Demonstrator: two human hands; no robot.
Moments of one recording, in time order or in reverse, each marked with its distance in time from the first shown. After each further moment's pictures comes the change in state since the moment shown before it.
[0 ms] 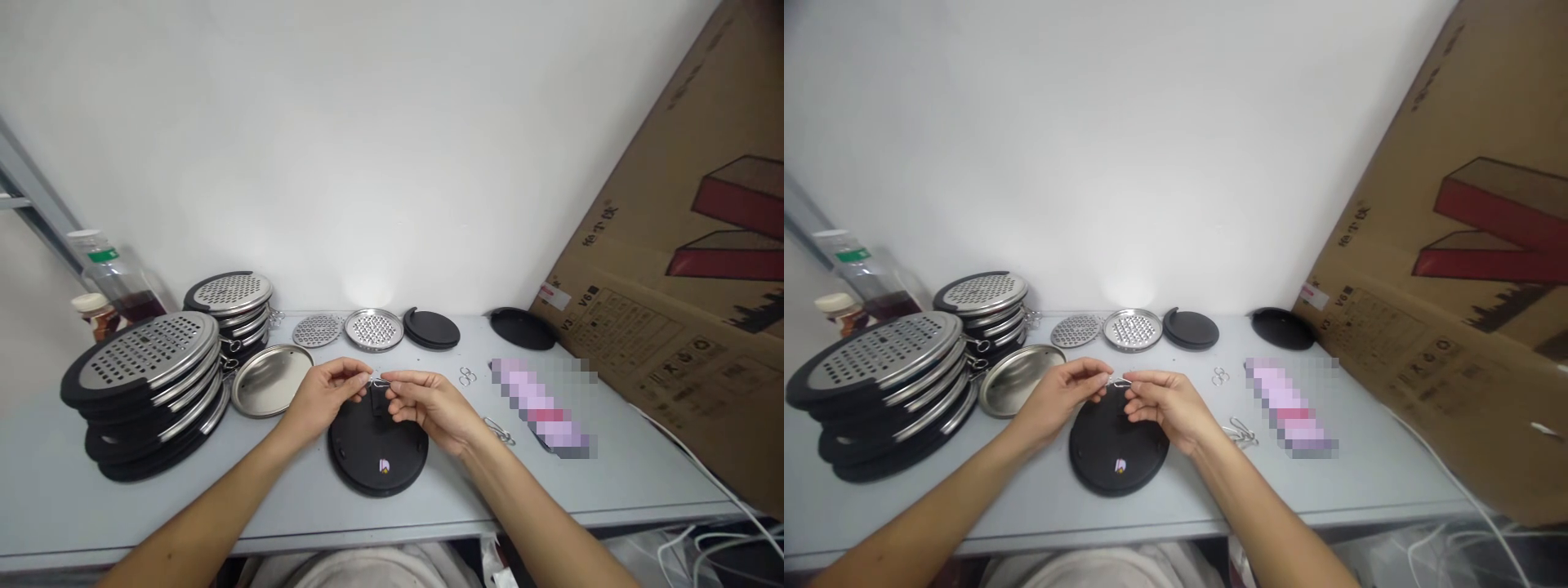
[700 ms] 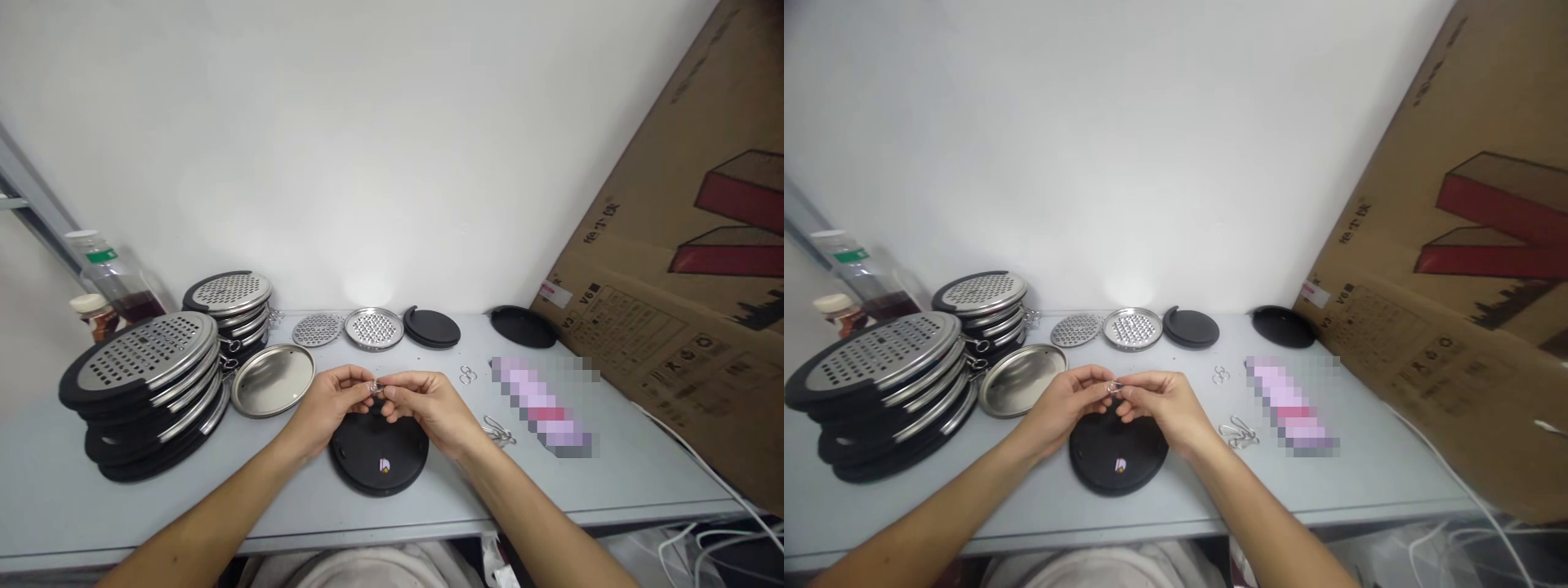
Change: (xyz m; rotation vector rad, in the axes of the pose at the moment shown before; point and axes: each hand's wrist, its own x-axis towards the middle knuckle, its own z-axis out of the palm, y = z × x) left_hand -0.003 -0.004 0.012 -0.223 -0.021 -0.159; right_hand -0.002 0.003 0.006 -0.118 -0.057 -0.121
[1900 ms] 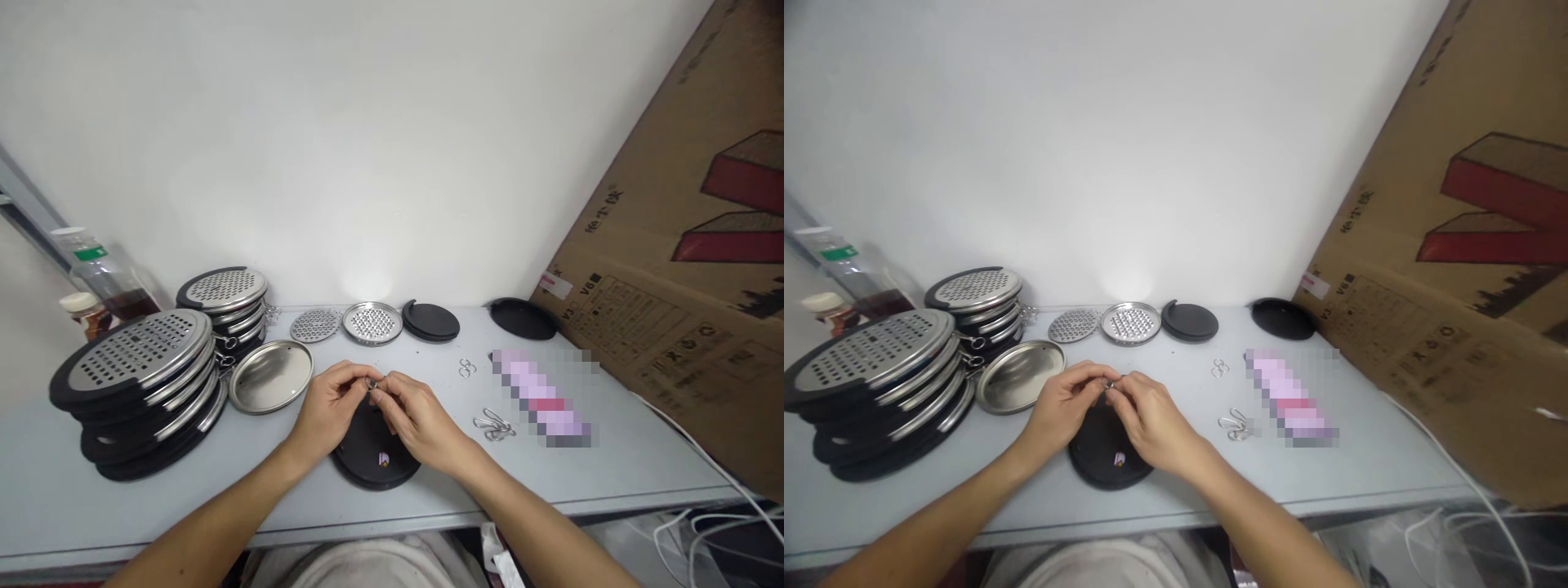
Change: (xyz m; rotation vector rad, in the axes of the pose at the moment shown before) left_hand -0.006 -0.006 0.002 0.480 0.090 0.421; right_hand -0.011 0.005 0.012 -0.976 -0.063 -0.475
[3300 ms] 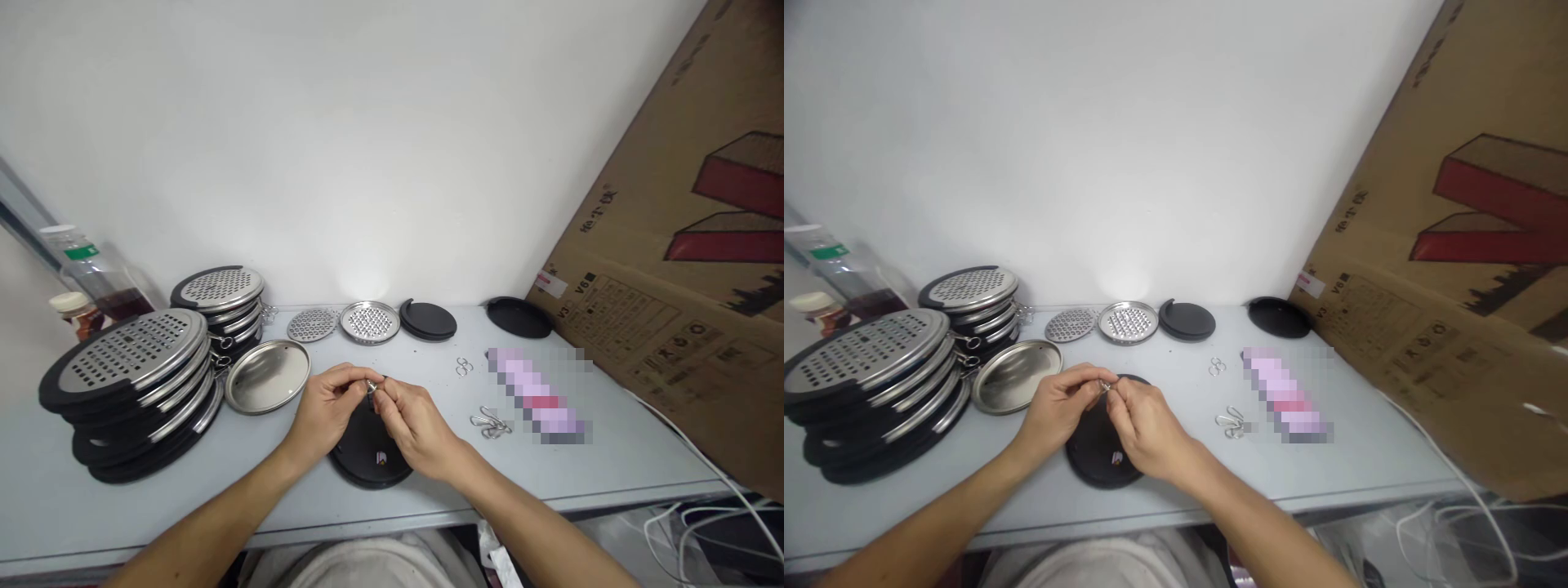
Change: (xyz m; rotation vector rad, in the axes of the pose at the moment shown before) left_hand -0.002 0.007 0.002 -0.085 0.010 -0.044; right_hand -0.005 -0.001 0.006 0.045 0.034 -0.009
